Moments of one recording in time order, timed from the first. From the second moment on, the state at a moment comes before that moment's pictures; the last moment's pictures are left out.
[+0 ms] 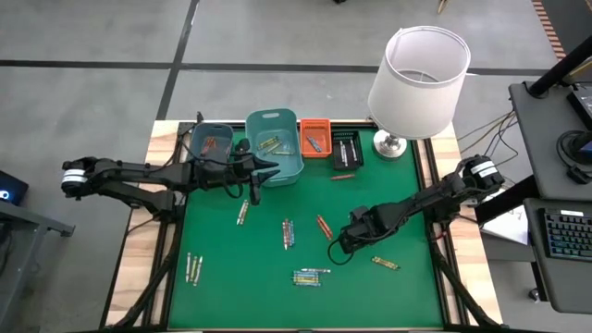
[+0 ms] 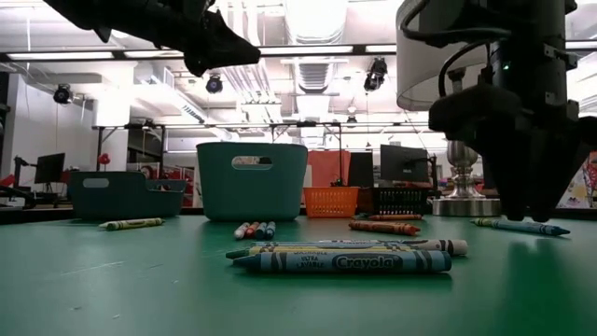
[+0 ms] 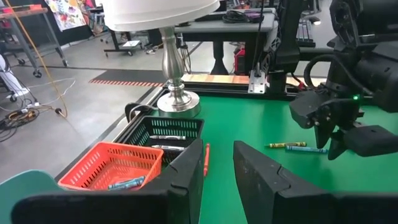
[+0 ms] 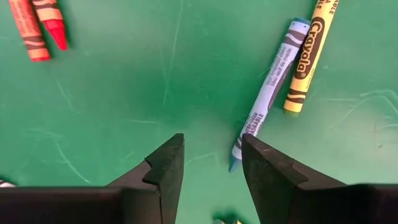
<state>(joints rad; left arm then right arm) 0.10 1.10 0.66 0.26 -0.17 0.04 0.32 1.64 0.93 -0.75 -0.03 1.50</state>
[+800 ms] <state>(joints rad) 0.10 1.10 0.66 0.30 -0.17 0.04 0.32 1.69 0.92 -0.75 -0.04 1.46</state>
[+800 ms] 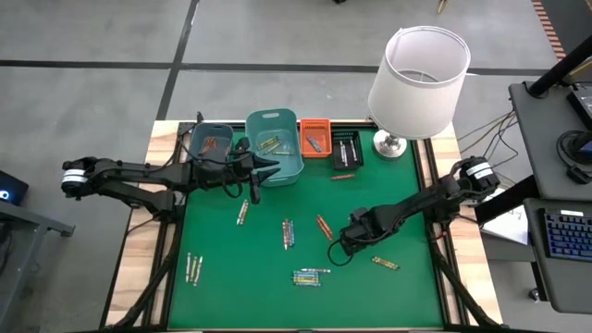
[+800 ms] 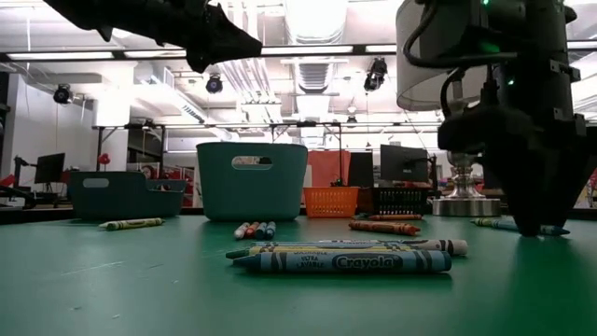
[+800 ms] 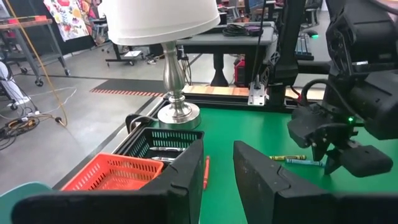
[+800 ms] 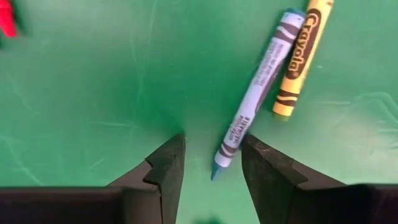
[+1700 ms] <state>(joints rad) 0.10 1.10 0.66 0.31 -0.17 0.04 0.30 1.74 0.99 -0.77 -0.06 1.32</state>
